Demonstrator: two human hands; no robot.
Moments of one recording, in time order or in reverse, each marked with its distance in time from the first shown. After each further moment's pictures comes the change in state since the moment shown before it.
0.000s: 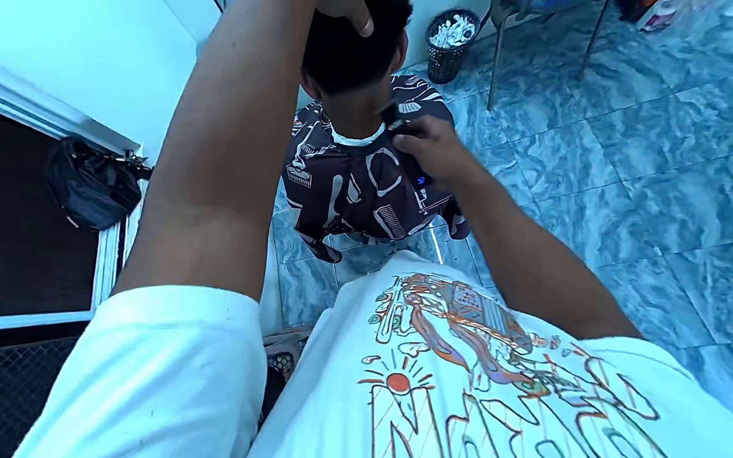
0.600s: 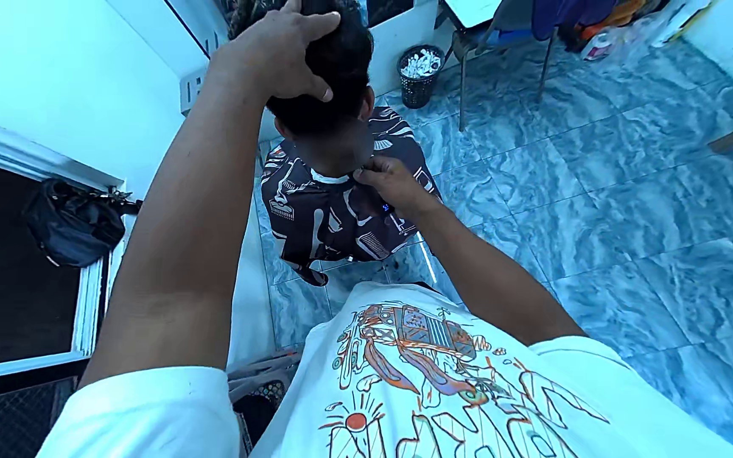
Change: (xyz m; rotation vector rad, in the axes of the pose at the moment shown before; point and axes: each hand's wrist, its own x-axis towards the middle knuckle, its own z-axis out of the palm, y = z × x) left_hand -0.010 -0.007 -0.022 0.140 0.073 0.122; right_hand 0.029 -0.004 0.008 0.212 -0.114 0.063
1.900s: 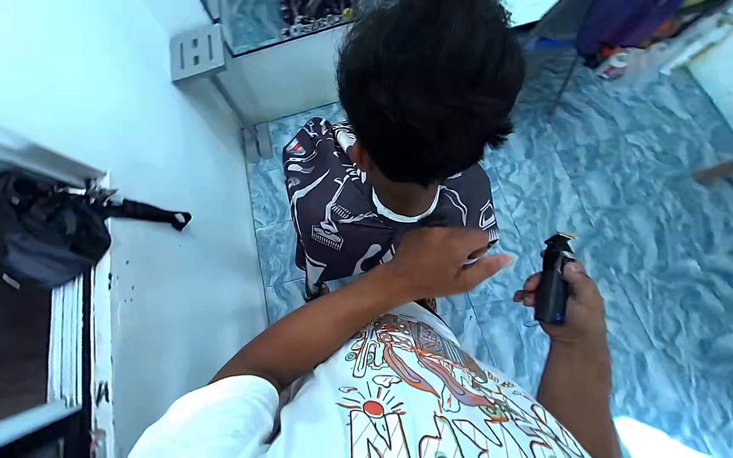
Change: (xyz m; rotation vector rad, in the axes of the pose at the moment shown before) left_hand -0.093 0.056 0.174 -0.855 0.291 0.439; right_hand -0.130 0.086 -0.062 0.248 0.603 -0.109
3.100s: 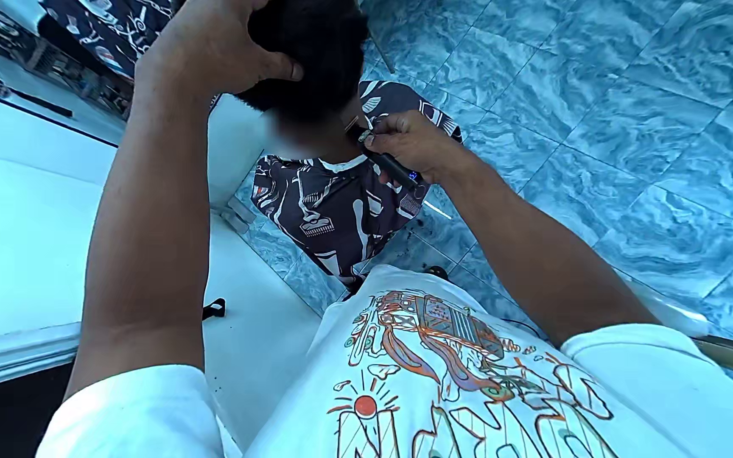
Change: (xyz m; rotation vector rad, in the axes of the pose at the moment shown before) left_hand 0.139 -0.003 -0.205 0.683 -0.492 -0.023; right_hand 0.020 -0.038 0.214 -0.251 -0.048 0.053
